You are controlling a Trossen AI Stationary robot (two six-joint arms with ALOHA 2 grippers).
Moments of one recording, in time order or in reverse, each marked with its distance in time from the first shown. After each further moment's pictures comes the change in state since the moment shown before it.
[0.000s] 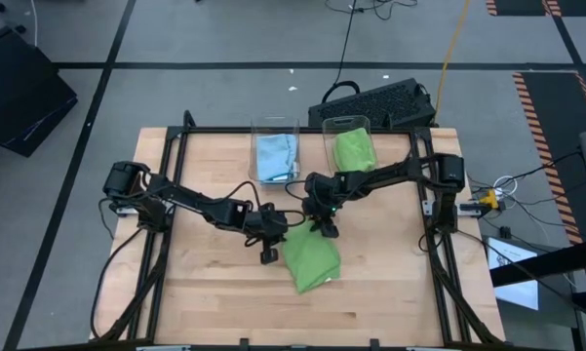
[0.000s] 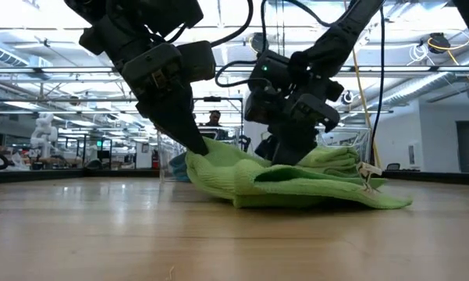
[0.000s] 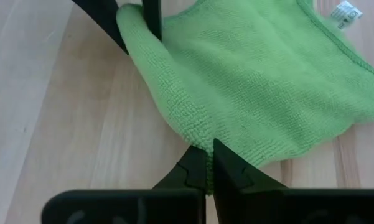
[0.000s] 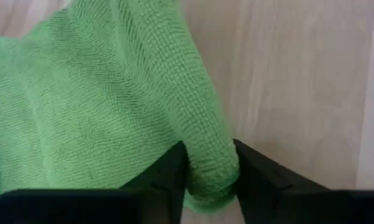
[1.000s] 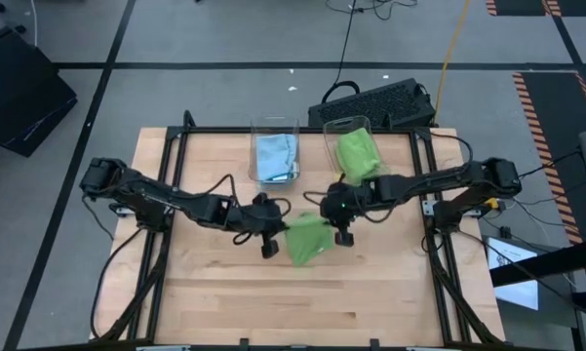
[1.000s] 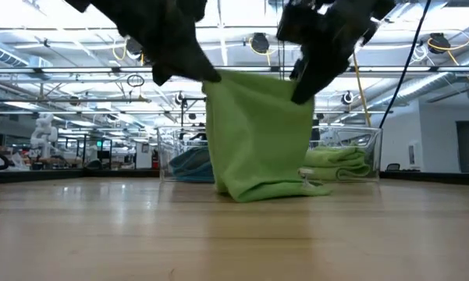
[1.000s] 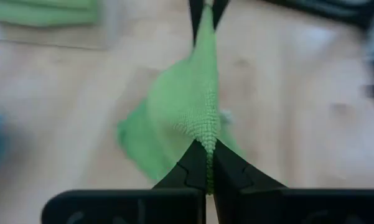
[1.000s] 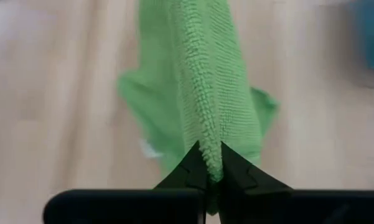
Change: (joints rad) left arm -0.057 -0.193 0.023 0.008 -0.200 -0.117; right arm 0.210 -0.419 -0.001 -0.304 0.390 0.258
